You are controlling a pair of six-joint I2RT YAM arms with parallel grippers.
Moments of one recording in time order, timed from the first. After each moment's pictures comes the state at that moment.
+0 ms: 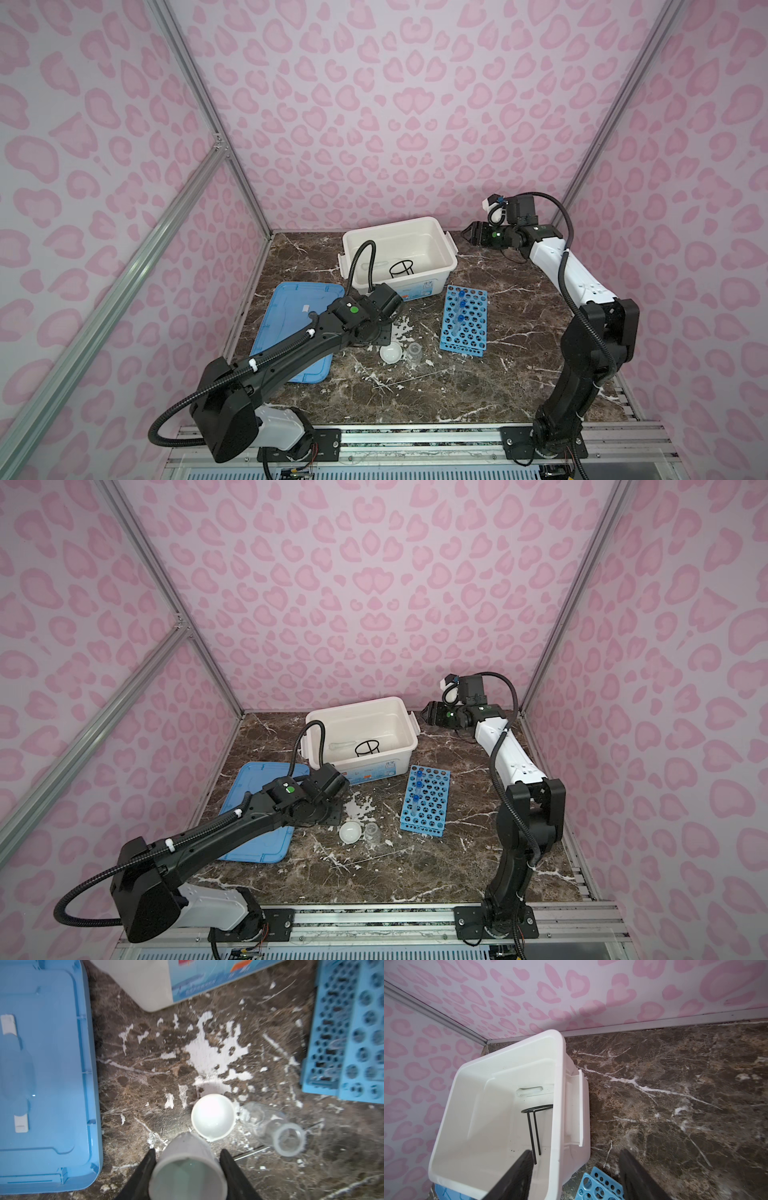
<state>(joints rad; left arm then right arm) -0.80 1.38 1.18 -0.99 -0.22 -0.65 0.14 1.84 1.71 -0.59 -0.42 0.30</state>
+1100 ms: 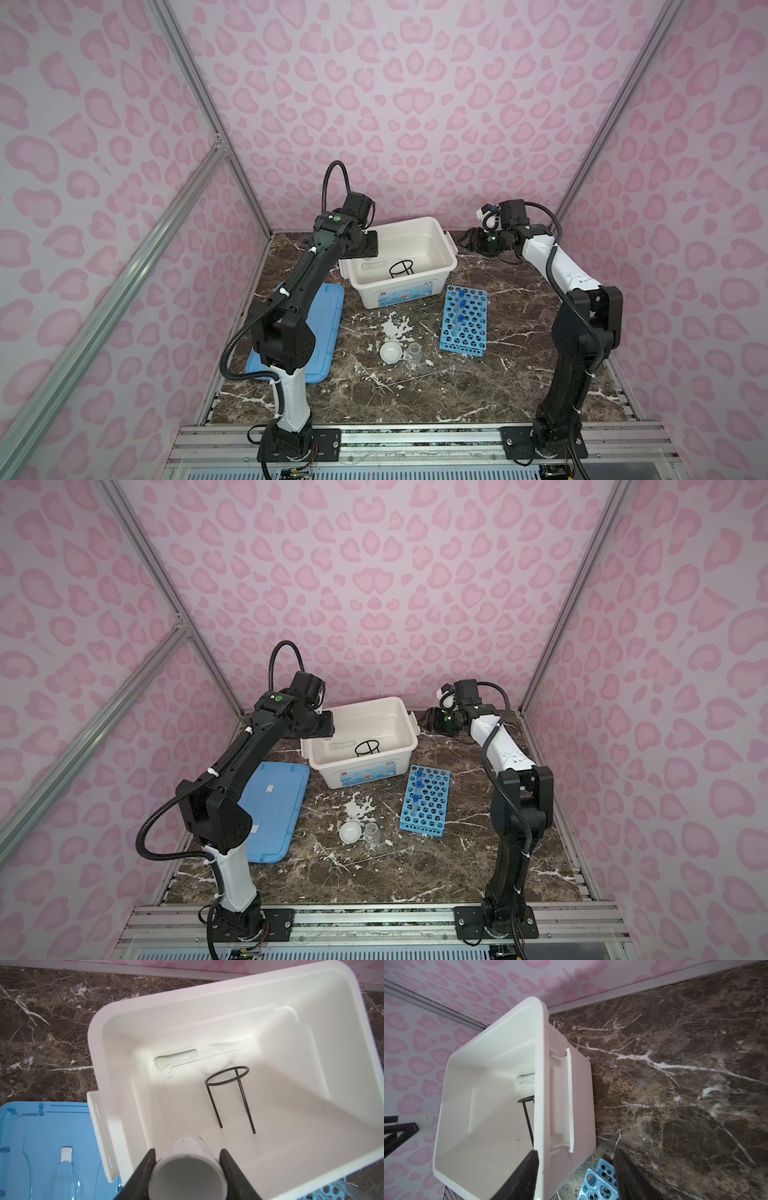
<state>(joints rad) -0.37 1.97 2.03 -1.10 -0.02 -0.34 0.14 1.95 1.75 -0.66 -0.48 0.32</state>
